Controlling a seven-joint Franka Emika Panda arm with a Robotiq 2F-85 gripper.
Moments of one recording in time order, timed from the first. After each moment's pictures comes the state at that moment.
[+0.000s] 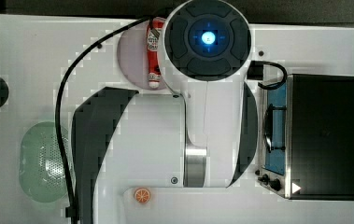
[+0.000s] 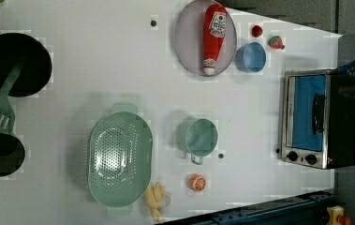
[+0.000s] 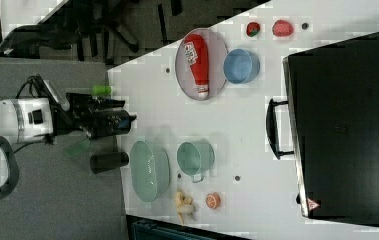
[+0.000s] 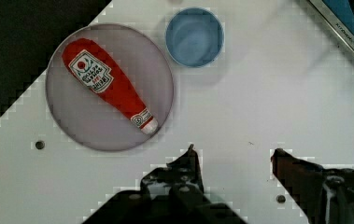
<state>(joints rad) 0.01 -0.01 -0.01 -1.77 -0.01 0.20 0.00</state>
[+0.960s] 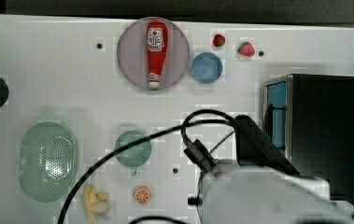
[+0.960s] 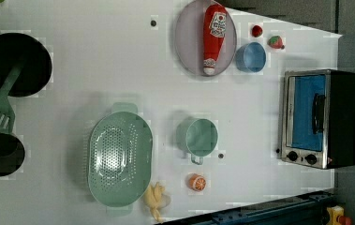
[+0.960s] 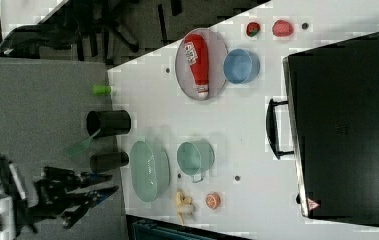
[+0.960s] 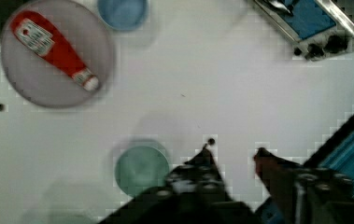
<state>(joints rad) 0.00 -0.41 -0.09 -1.95 -0.03 -0.03 -0.02</state>
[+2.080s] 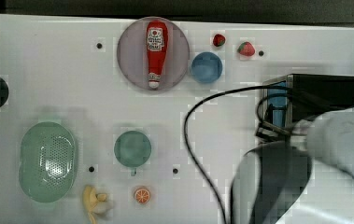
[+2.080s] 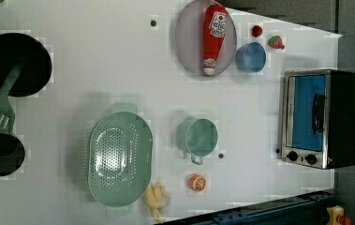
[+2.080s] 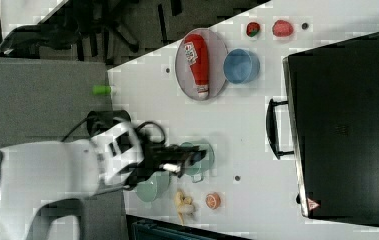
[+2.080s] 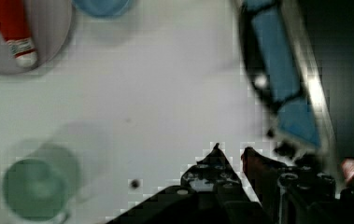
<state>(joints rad) -0.01 -0.14 -0.39 -1.99 -0.05 0.25 -0.81</state>
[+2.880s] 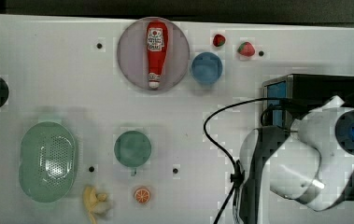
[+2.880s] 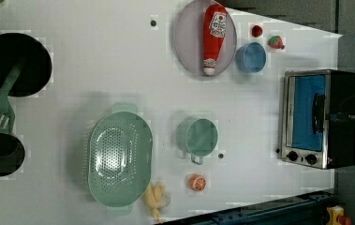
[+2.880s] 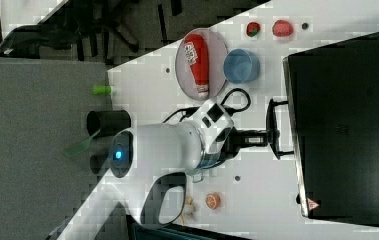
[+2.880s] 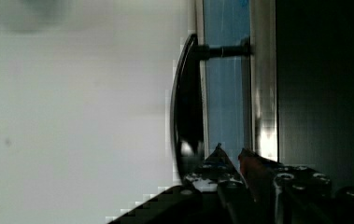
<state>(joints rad) -0.02 0.11 -0.49 -2.17 -0.07 0.72 -1.16</state>
